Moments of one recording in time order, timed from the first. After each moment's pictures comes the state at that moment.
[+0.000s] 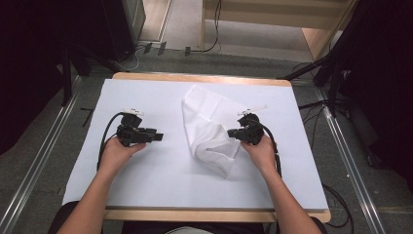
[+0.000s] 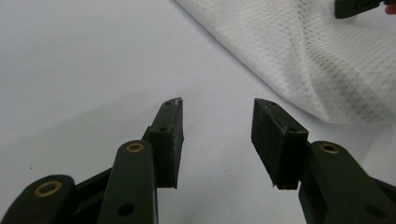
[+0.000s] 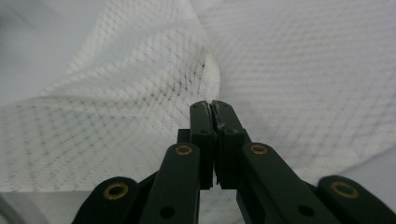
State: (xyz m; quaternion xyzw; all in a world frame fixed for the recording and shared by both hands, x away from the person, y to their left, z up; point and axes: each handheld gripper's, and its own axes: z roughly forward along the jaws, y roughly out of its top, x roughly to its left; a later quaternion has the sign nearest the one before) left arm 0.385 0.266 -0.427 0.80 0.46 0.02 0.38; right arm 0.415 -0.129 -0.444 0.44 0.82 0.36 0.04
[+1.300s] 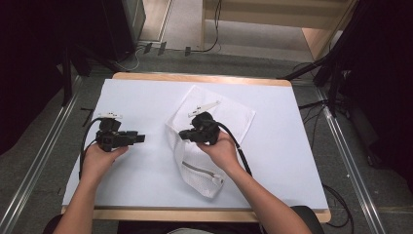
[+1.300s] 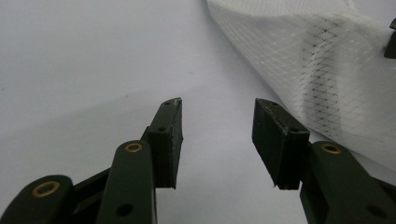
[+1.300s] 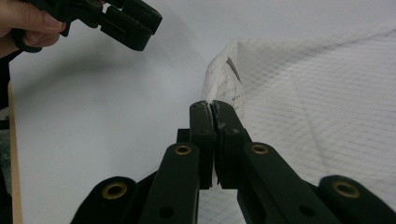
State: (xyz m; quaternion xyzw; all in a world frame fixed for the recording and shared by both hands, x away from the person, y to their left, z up) left arm 0.361 0.315 -0.424 0.77 0.51 0.05 0.38; right arm 0.391 0.001 -0.407 0.29 0.86 0.42 -0.01
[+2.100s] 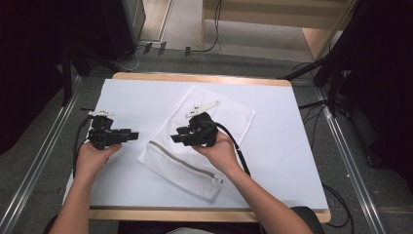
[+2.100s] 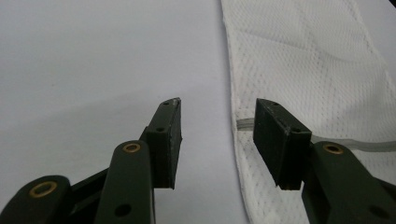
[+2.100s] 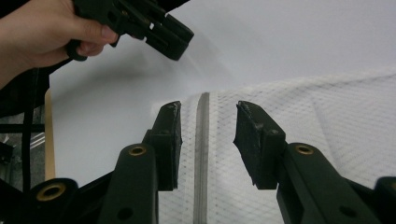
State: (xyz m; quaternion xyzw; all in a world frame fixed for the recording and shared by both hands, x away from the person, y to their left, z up) left arm 0.366 0.336 -0.421 0.75 0.53 0.05 0.39; right arm 0.376 0.003 -0.389 0.25 0.85 0.46 -0.01
